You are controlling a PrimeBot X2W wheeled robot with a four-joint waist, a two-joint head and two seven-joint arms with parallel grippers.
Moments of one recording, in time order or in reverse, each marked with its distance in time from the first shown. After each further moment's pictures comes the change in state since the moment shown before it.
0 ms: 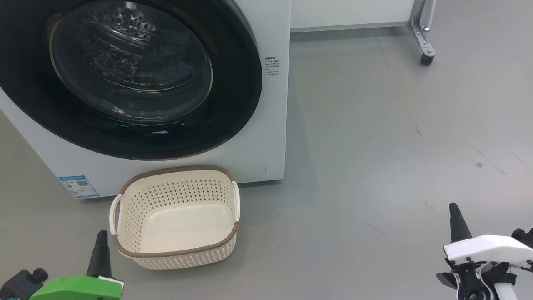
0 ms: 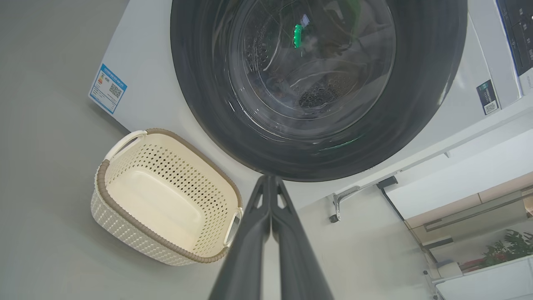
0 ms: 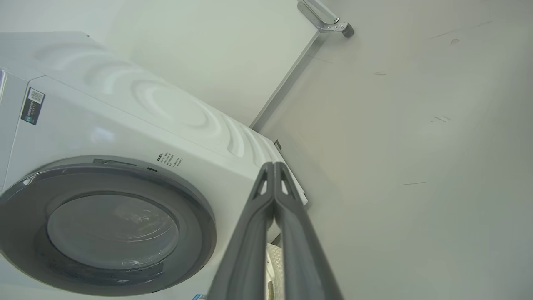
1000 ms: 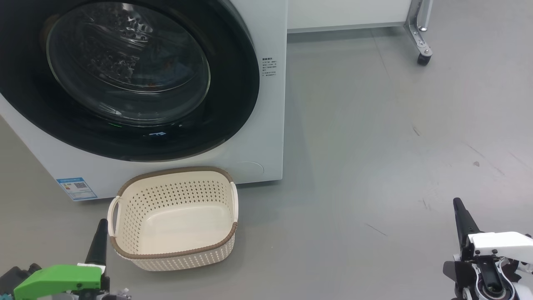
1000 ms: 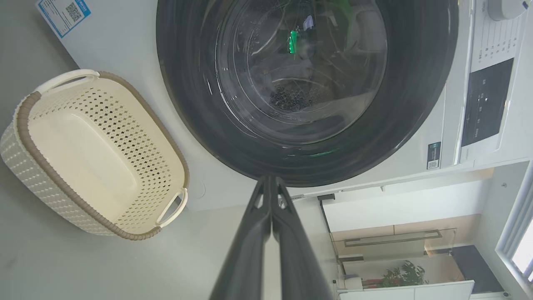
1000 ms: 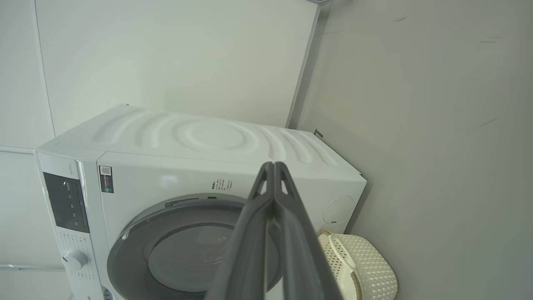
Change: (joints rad) left arm -0.052 0.009 0.018 0.014 -0.370 0.000 0.105; right arm -0.021 0.002 -0.057 -0.008 0.389 0.009 0.098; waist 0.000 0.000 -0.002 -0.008
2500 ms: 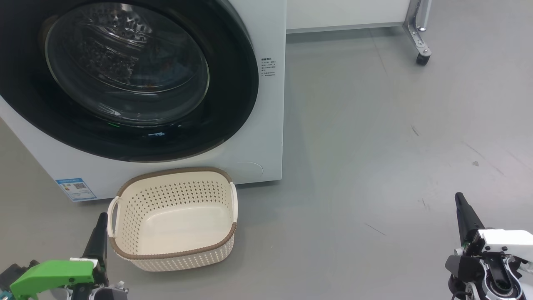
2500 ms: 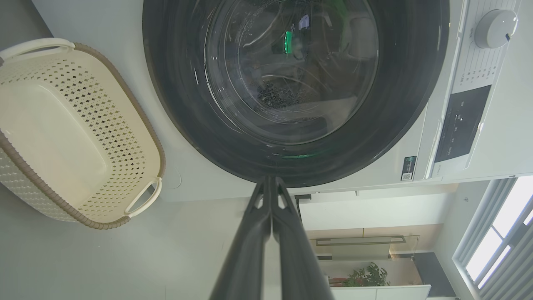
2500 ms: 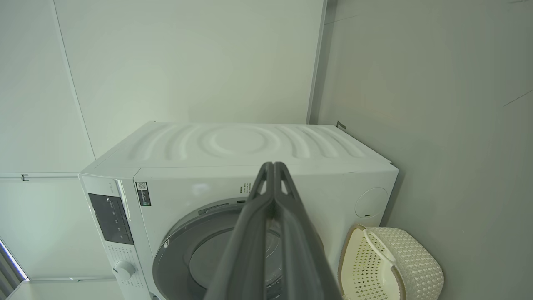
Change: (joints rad) left arm -0.028 0.006 0.006 0.011 -0.142 0.000 0.040; right arm -0.011 0.001 -0.022 -0.008 0.155 0.008 0.038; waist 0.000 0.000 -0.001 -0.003
